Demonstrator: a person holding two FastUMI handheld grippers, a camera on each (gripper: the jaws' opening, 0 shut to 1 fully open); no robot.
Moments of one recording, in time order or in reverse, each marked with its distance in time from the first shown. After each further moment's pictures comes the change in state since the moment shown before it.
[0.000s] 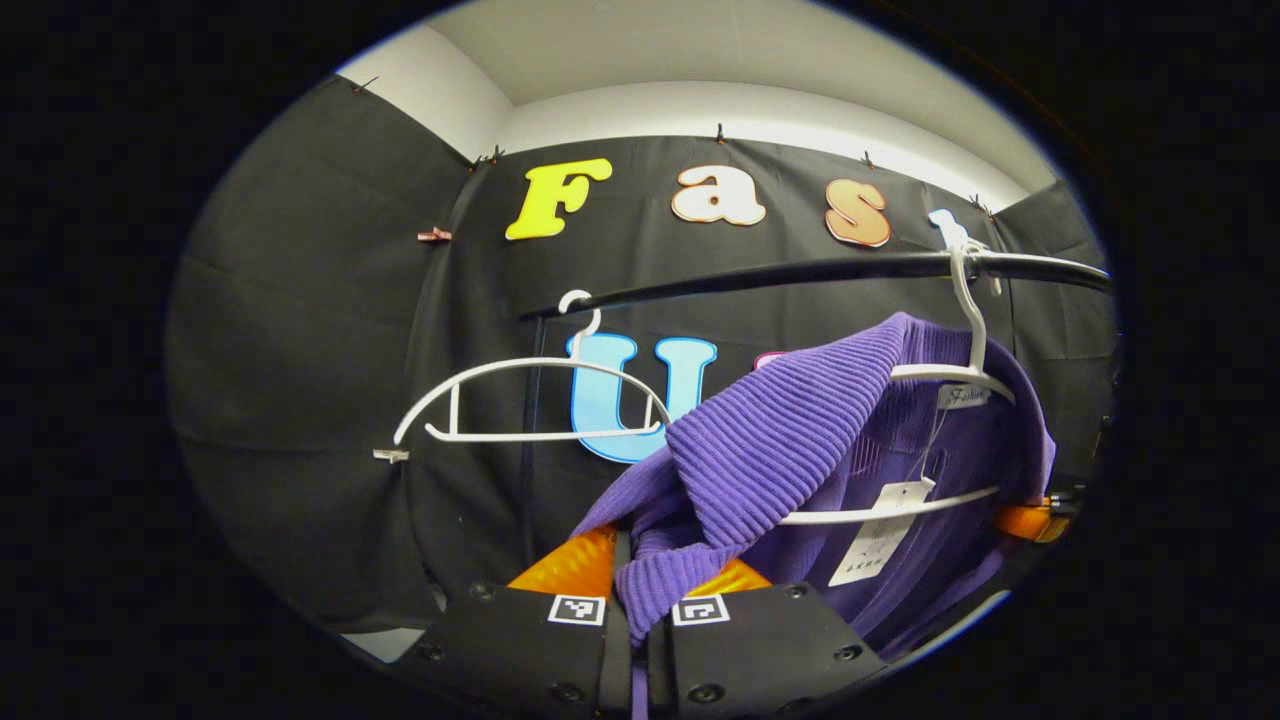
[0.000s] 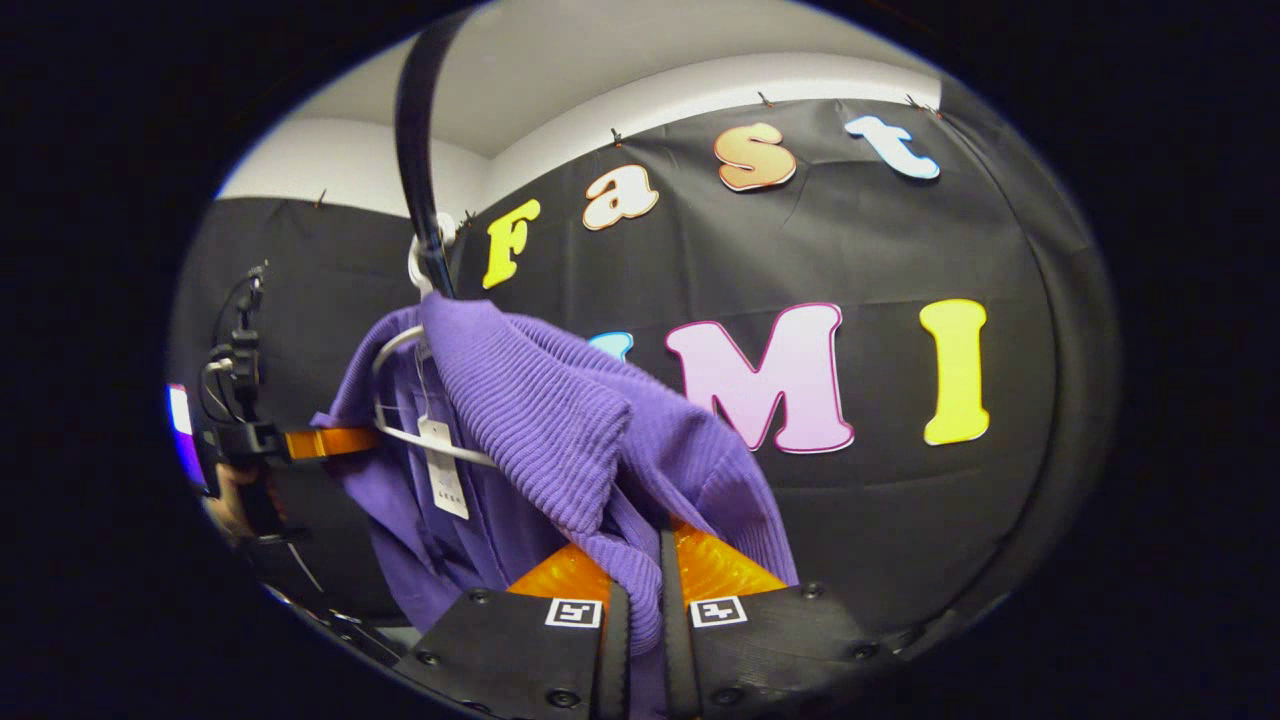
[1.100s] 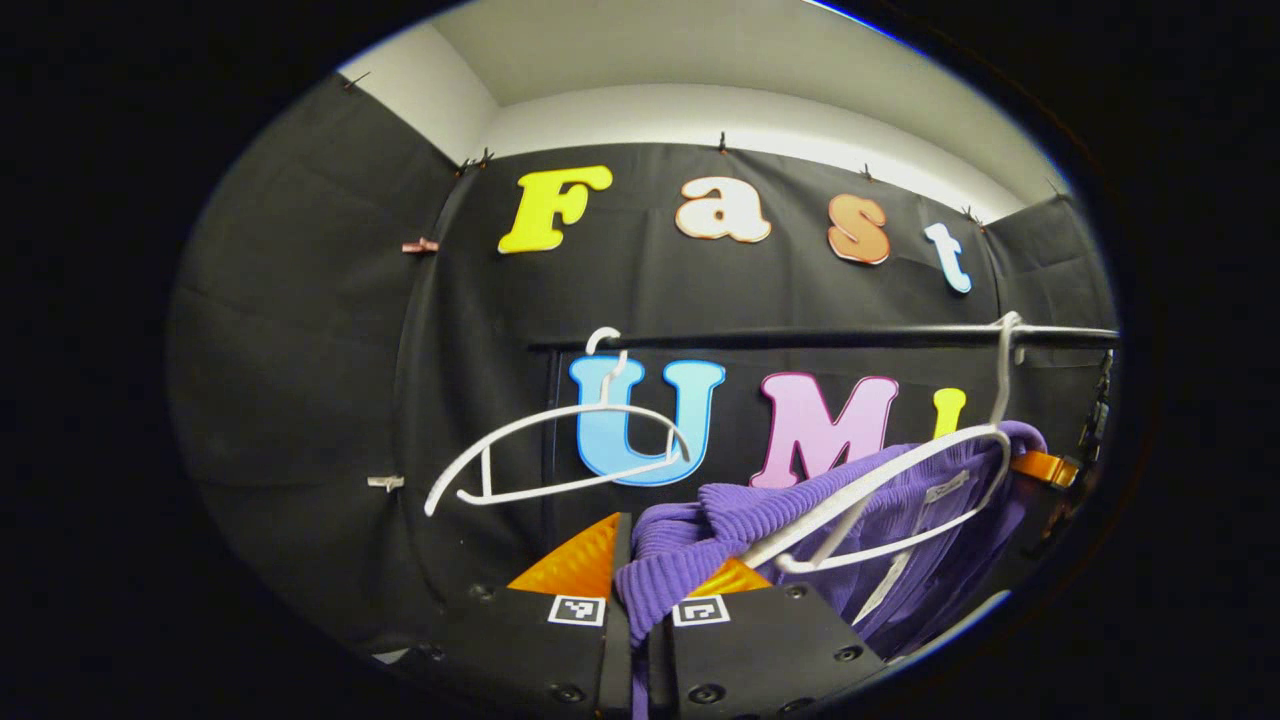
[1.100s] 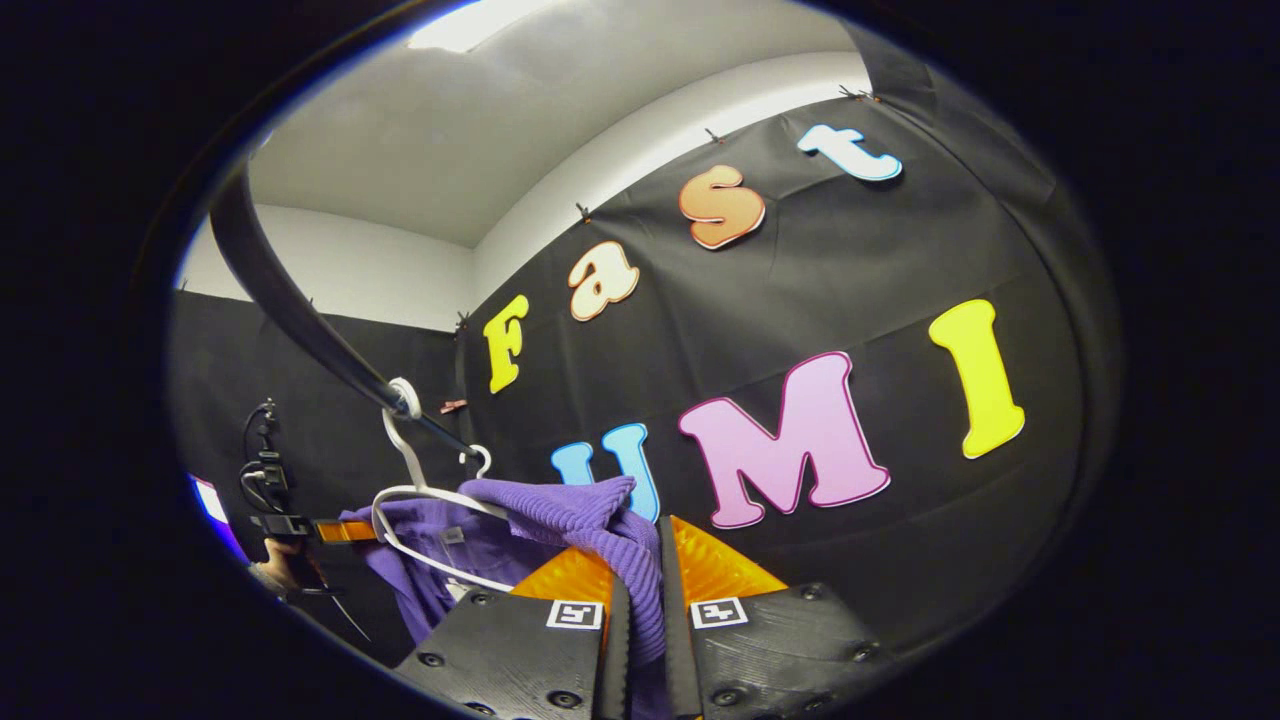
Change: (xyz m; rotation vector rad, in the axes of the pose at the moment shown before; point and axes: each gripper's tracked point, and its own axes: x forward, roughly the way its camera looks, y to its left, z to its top) left arm 0.028 0.068 0.020 -0.023 0.046 -0.061; right arm 0.042 0.006 0.076 0.105 -0.191 0.019
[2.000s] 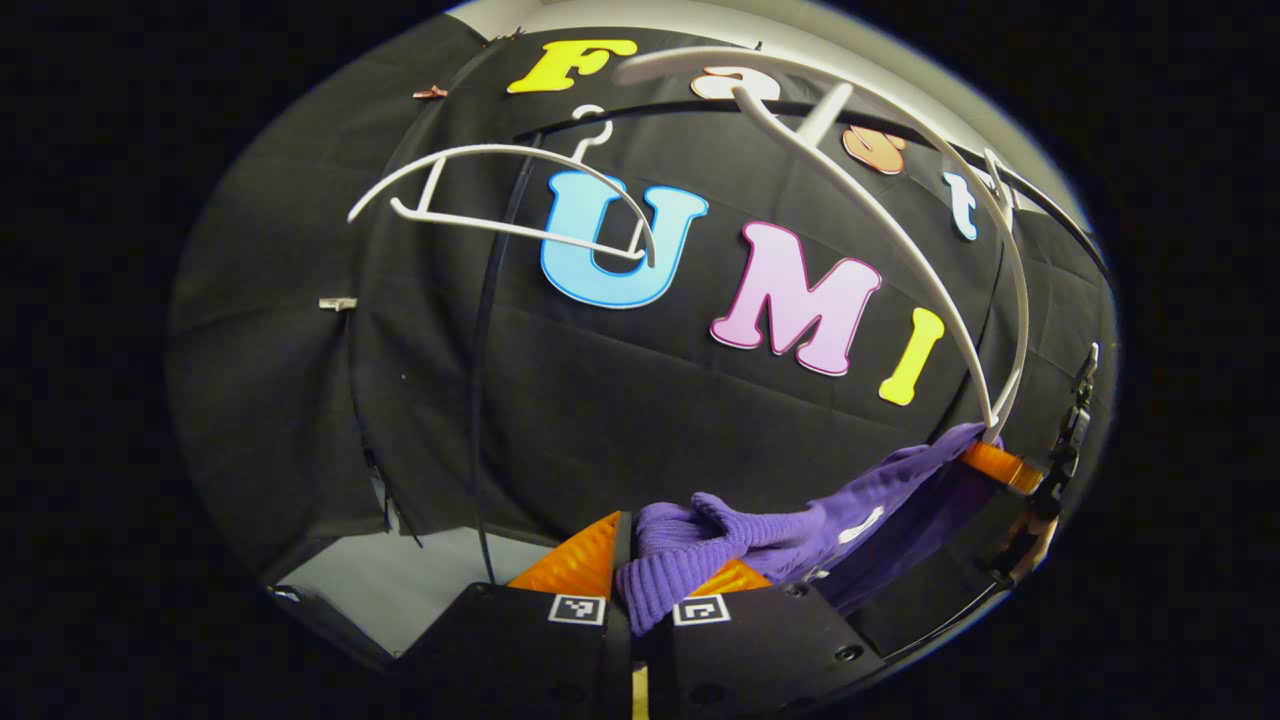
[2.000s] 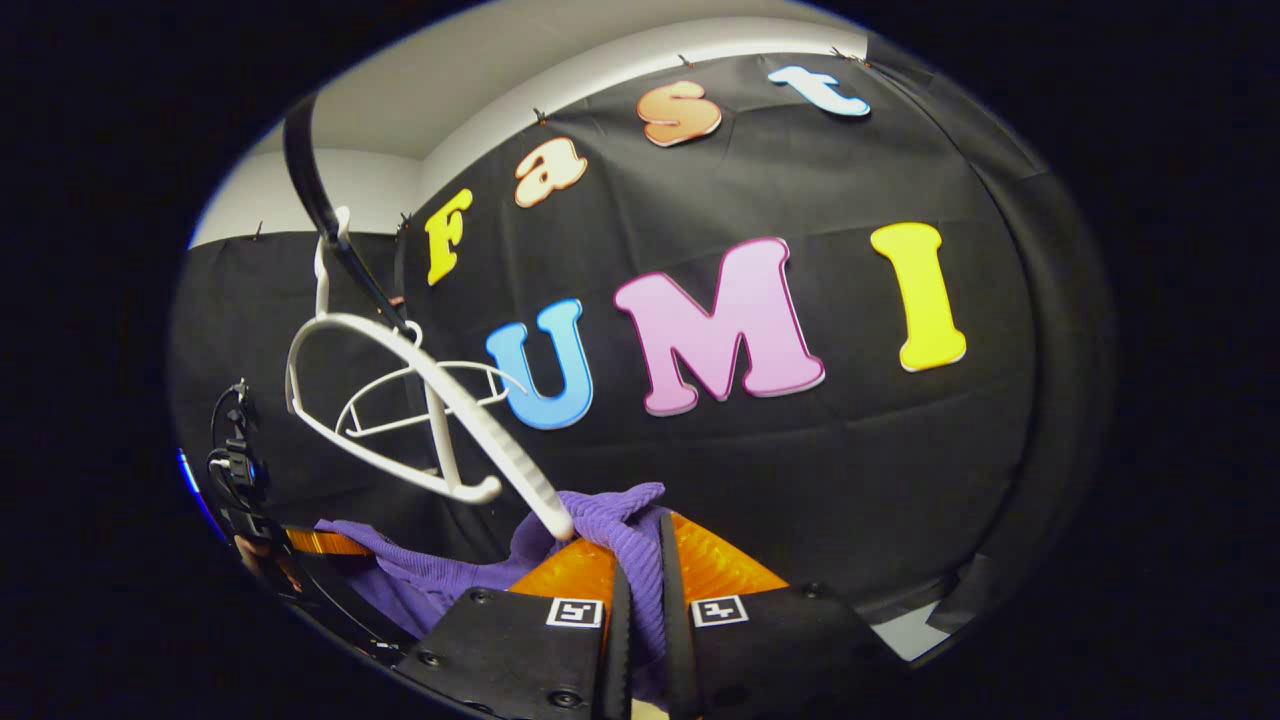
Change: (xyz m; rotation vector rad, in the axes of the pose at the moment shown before) left arm -0.035 -0.092 -0.185 -0.197 0.391 -0.141; right arm -0.062 -0.052 -0.131 -0.031 0.344 -0.212
